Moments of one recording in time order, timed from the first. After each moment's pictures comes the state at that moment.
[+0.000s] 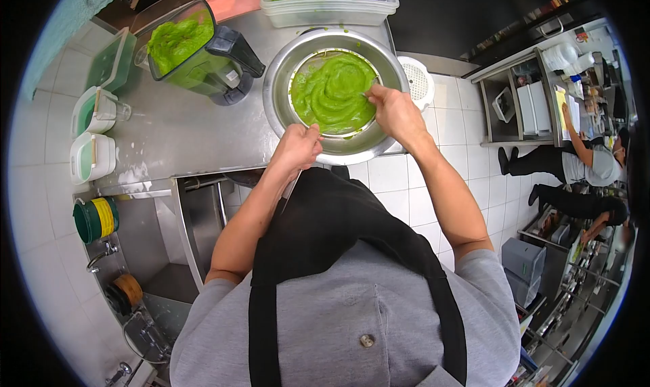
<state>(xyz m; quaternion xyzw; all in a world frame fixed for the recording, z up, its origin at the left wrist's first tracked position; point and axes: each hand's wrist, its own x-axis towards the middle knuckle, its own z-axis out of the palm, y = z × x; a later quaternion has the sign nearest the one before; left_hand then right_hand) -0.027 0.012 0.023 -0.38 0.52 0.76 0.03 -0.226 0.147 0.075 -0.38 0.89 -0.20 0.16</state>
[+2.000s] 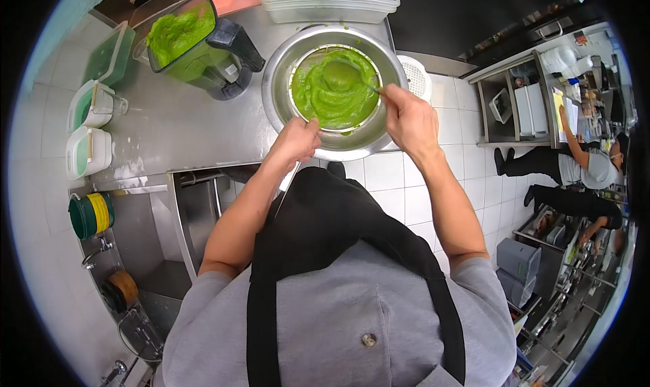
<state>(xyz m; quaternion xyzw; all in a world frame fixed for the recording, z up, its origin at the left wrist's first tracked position) -0.034 0.008 0.014 -0.40 0.53 0.75 0.06 -0.207 0.176 0.100 -0.46 0.86 -0.24 -0.01</state>
